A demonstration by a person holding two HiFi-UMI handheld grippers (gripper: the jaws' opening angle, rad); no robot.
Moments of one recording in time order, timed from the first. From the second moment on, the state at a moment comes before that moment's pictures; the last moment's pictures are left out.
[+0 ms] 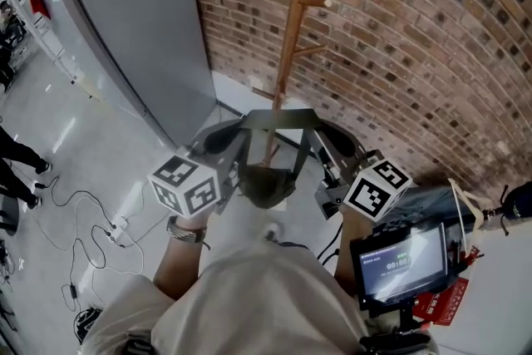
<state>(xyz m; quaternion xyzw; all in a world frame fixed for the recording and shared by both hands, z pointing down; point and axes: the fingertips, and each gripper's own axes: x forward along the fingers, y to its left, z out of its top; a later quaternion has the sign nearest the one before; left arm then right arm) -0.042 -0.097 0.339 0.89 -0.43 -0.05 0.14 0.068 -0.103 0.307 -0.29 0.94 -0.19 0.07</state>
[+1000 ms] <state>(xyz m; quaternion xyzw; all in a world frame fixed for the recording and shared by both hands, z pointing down) -0.032 -0.185 0.378 0.87 -0.46 -0.03 0.18 0.075 -0.201 0.349 -0.27 0.94 -0.23 0.03</state>
